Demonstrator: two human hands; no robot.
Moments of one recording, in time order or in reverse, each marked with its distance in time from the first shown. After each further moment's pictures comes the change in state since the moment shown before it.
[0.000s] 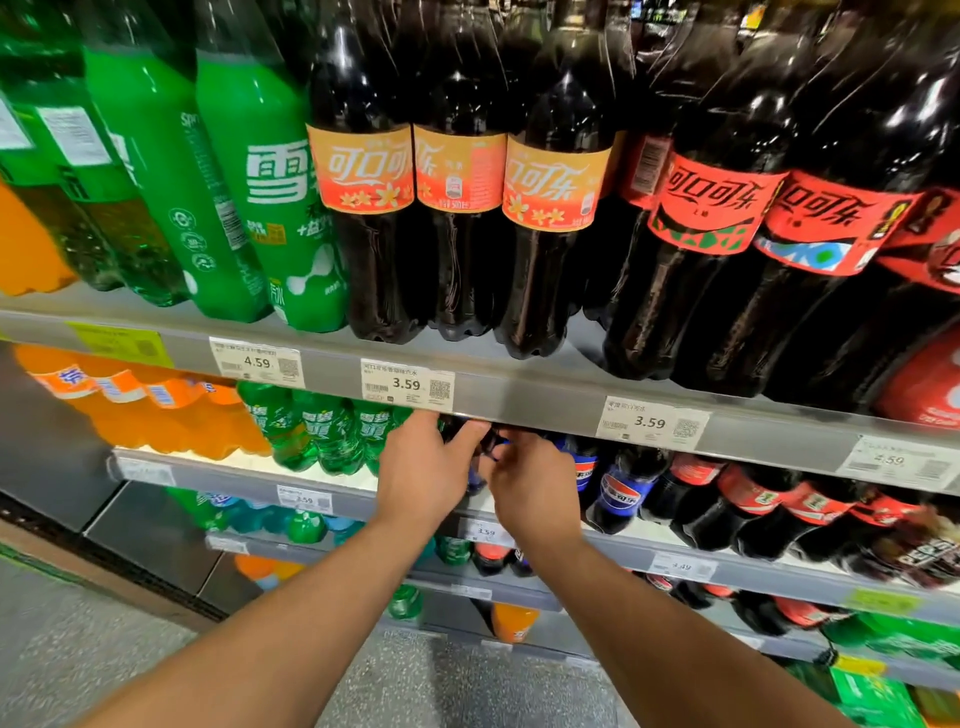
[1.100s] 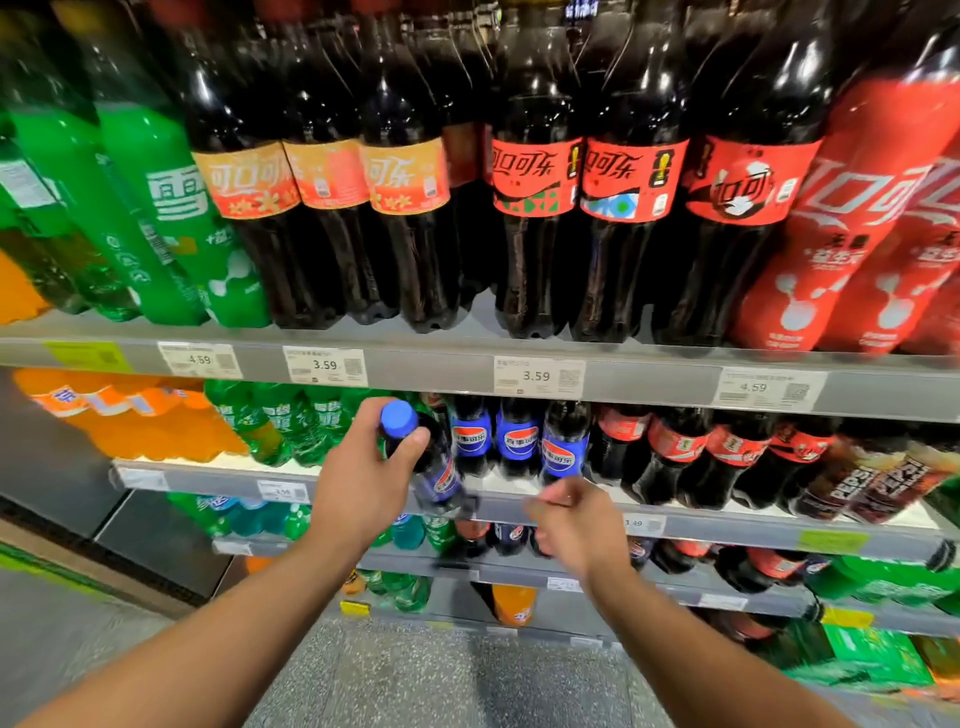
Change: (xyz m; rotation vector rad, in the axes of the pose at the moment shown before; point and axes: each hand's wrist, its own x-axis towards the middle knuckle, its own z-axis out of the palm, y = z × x) left_hand -0.055 -0.001 0.003 0.070 -0.031 0.142; right_hand -0.056 0.121 -0.056 0.479 -0.134 0.434
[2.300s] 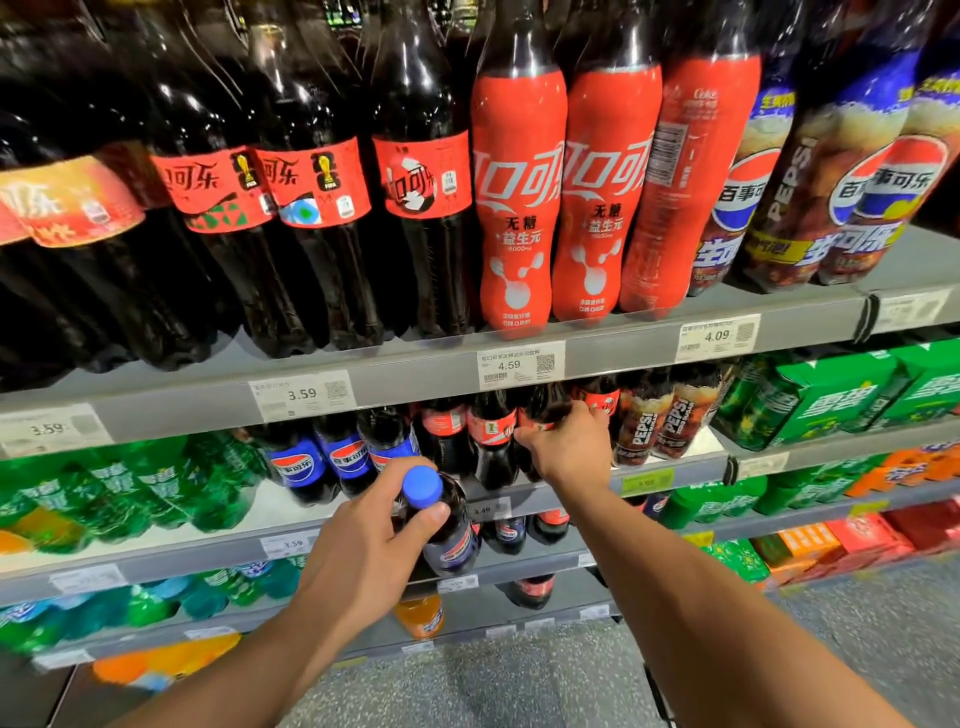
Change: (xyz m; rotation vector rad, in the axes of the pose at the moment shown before) left_hand -0.073 0.102 0.109 0.045 -0.443 0.253; right_hand 0.064 0.024 -0.171 -0.220 0.468 -0.025
